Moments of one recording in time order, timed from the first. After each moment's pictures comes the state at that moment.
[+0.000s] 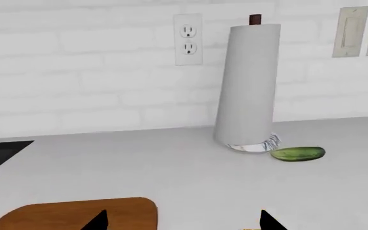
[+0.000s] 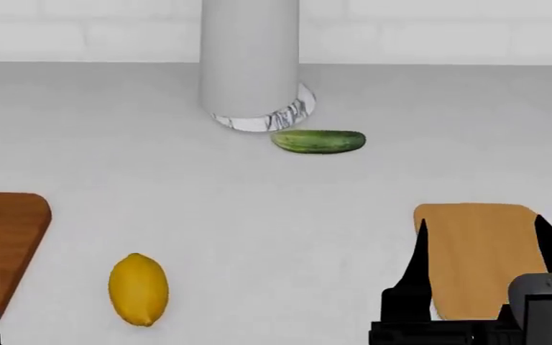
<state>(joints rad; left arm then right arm) -0.31 -0.55 -0.38 1.03 -1.37 -1.23 -0.77 0.20 0.48 0.19 -0.89 0.65 0.94 0.32</state>
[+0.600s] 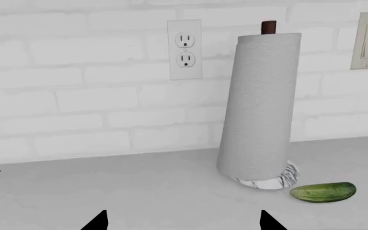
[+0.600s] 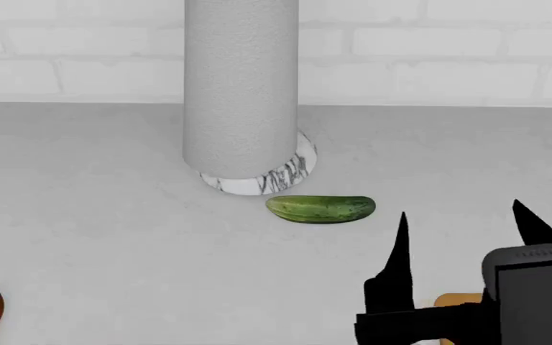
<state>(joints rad) -0.32 -0.67 -0.45 1.04 -1.64 -1.17 -0.91 0.32 0.53 0.15 -0.89 0.74 1.07 0.35</state>
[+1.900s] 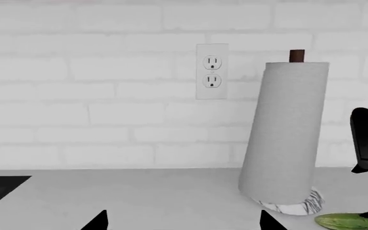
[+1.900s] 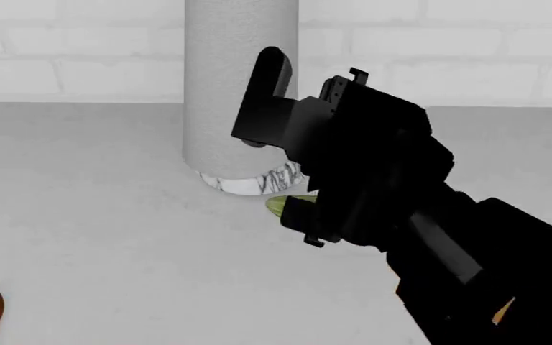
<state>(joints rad) -0.38 -0.55 -0.81 1.02 -1.80 -1.41 -0.86 1.55 0.16 -1.45 0.86 0.25 0.64 -0.70</state>
